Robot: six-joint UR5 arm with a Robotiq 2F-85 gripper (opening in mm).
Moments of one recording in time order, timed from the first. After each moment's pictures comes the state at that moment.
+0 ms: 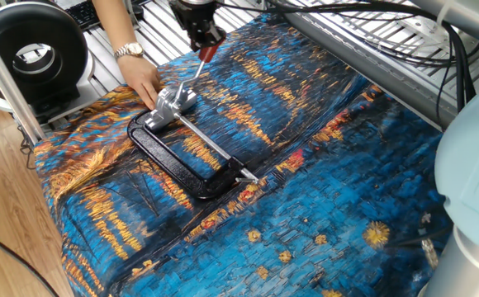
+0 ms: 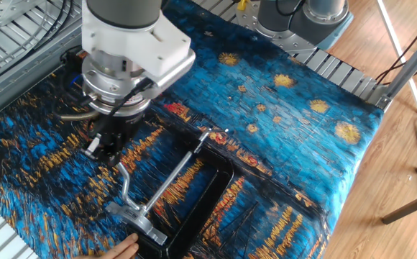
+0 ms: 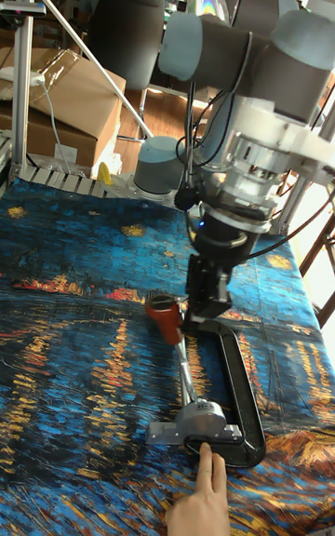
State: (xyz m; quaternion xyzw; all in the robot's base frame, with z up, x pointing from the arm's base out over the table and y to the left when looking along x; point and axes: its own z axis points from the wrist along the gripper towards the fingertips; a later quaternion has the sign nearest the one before) arm 0.679 0.031 0.190 -0.74 0.66 -0.14 0.05
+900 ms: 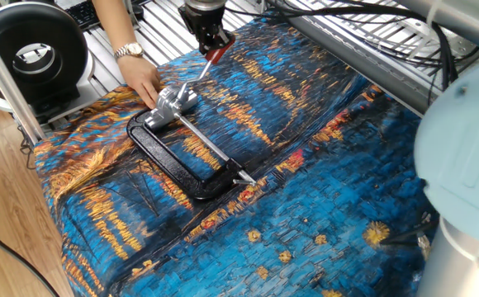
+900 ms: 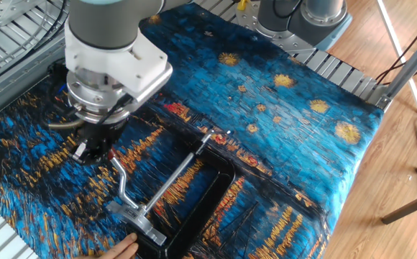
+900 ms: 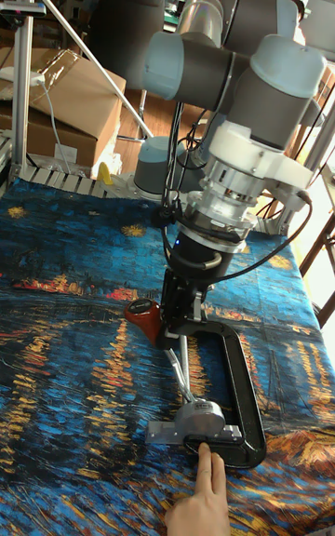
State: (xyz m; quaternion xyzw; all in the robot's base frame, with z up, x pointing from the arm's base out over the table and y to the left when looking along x) arm 0.682 0.013 0.172 -0.74 0.66 -0.13 0.02
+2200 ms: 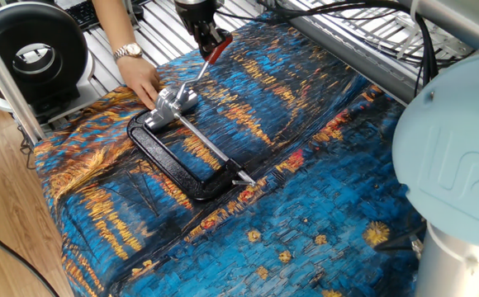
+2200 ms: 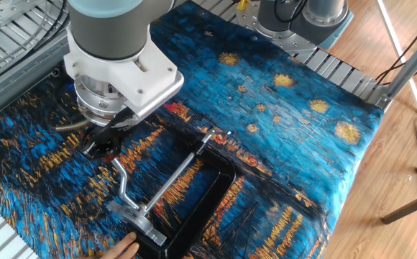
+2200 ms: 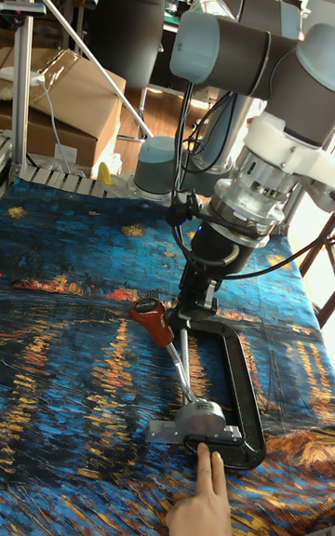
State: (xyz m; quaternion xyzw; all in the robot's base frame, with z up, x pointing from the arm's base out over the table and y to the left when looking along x) arm 0.661 0.029 0.189 -0.69 0.71 -0.11 -0.03
